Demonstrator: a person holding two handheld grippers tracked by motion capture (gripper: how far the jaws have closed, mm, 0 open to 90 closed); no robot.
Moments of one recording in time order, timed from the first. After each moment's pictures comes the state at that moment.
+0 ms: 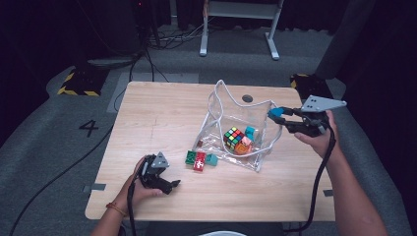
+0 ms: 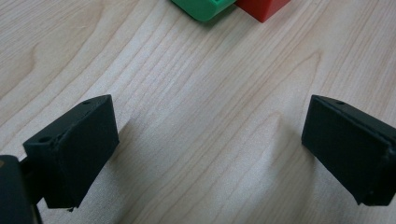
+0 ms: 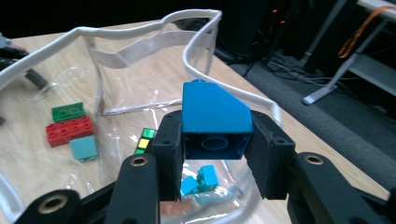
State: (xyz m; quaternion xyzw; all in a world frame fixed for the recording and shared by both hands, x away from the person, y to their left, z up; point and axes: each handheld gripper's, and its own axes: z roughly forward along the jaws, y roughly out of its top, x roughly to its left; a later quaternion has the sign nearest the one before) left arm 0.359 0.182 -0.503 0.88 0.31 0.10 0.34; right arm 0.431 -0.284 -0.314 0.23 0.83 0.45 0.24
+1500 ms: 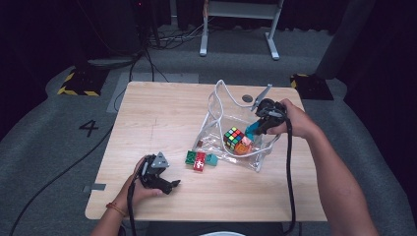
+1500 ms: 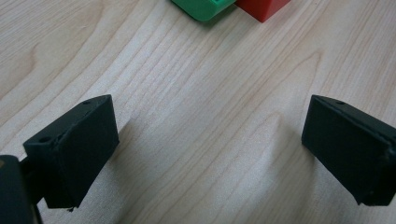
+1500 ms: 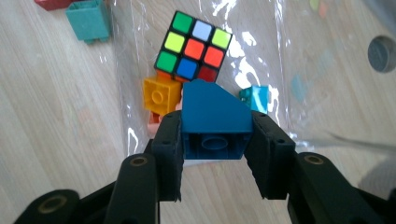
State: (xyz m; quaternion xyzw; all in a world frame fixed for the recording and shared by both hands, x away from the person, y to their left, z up) left arm 0.359 0.182 -0.503 0.88 0.31 0.10 0.34; right arm 0.496 -0.200 -0.338 0.17 0.97 0.14 0.09
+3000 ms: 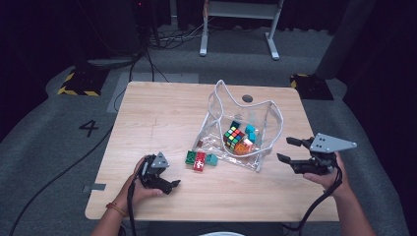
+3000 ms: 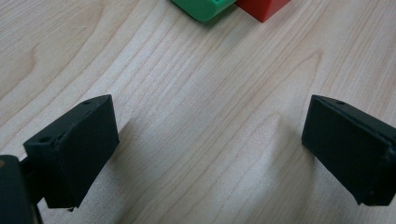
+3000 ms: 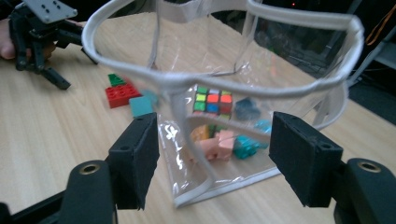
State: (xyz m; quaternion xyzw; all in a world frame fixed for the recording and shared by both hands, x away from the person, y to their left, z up) left arm 0.359 0.182 -0.503 0.88 0.30 0.10 0.34; right arm 0.349 -0.307 -0.367 0.23 0.82 0.47 0.21
